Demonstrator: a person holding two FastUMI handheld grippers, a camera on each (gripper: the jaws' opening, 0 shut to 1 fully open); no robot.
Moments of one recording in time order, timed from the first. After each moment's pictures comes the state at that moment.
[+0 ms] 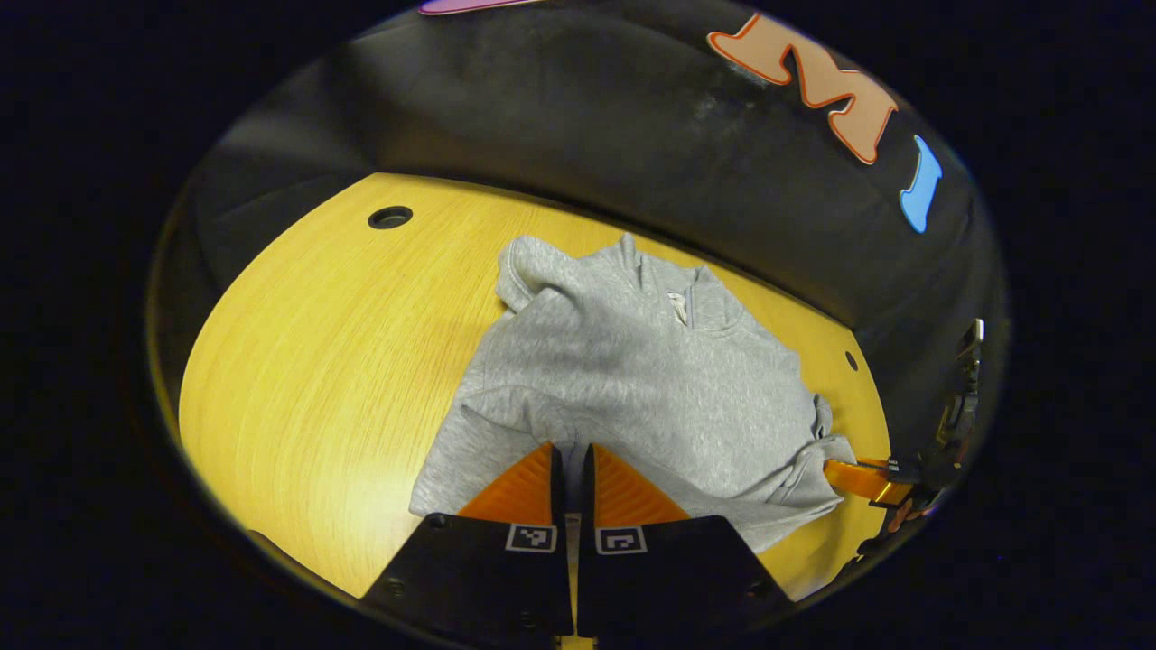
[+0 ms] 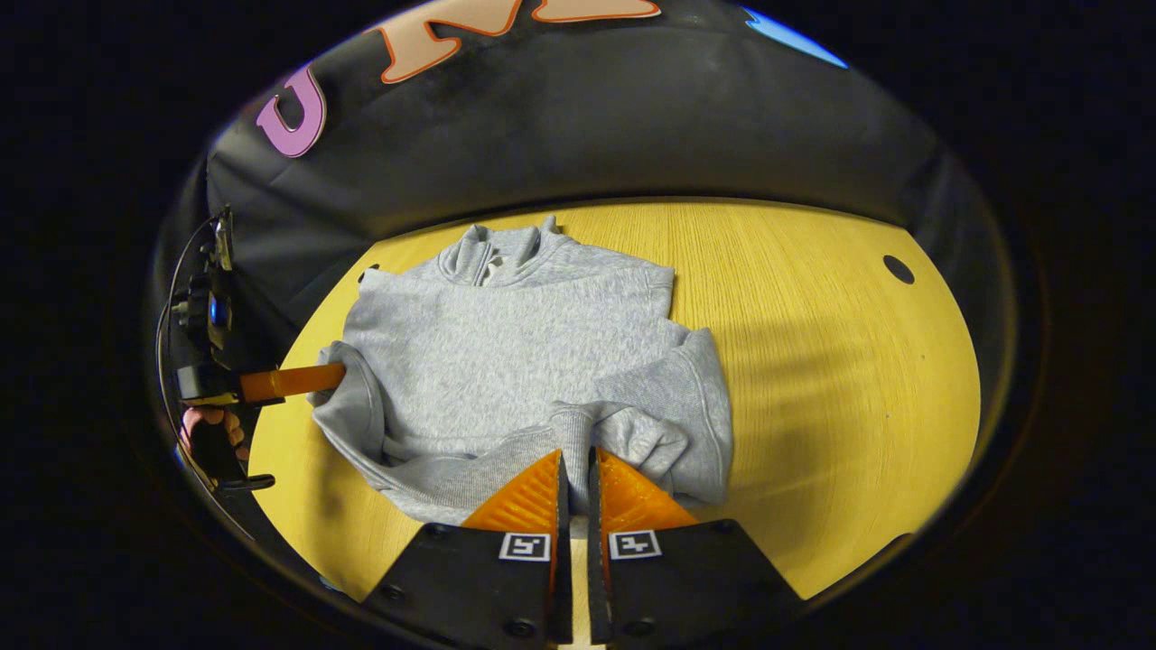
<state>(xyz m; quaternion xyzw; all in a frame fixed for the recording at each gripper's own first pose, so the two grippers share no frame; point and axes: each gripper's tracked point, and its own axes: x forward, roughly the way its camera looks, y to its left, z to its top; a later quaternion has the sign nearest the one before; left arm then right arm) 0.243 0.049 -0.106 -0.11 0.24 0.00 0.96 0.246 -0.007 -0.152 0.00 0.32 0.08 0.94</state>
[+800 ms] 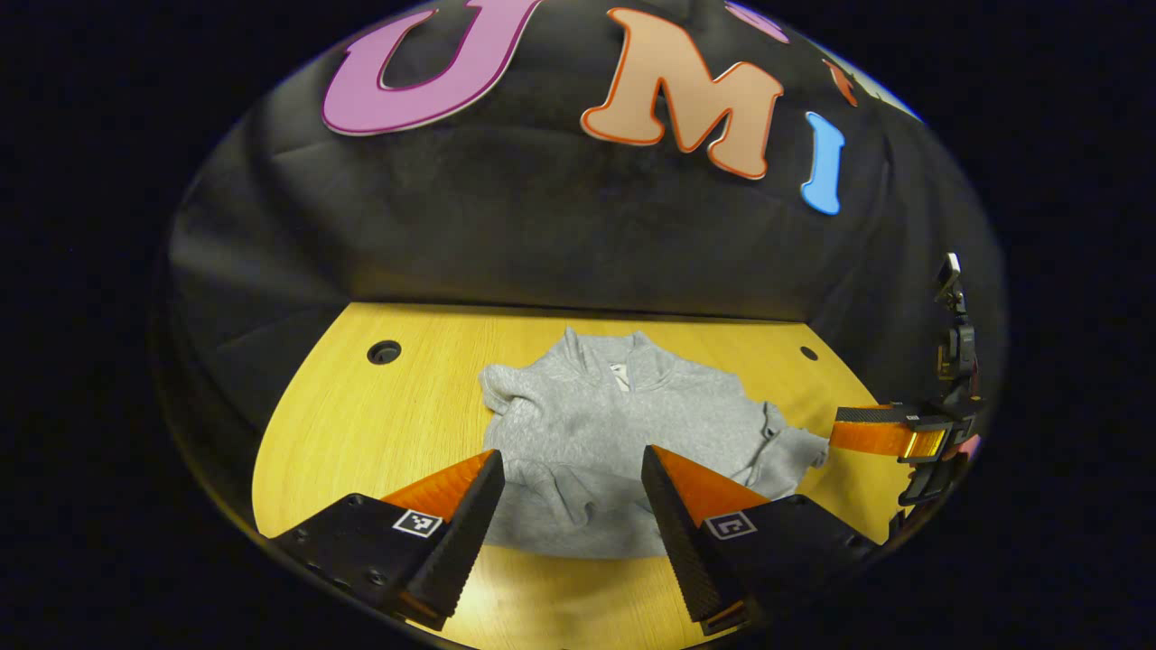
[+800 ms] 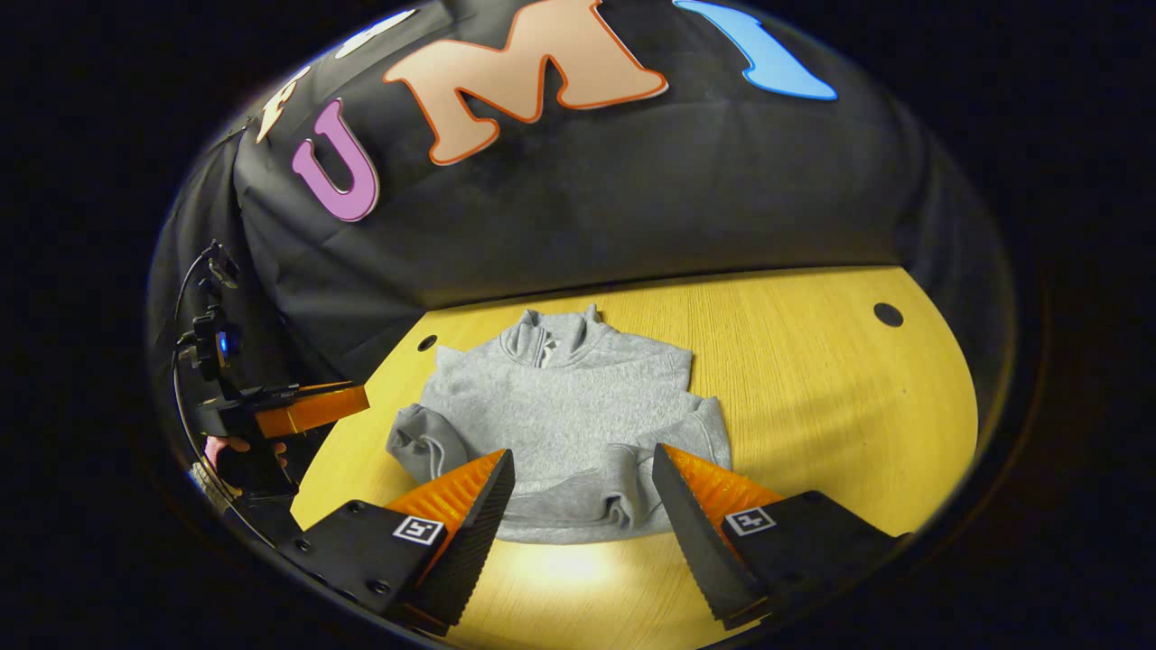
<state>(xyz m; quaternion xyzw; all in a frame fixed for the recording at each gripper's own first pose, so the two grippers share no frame) 0.181 0.030 0.003 0.03 0.12 -0.06 0.99 0.201 0.016 -0.050 0.03 0.21 0.12 0.97</state>
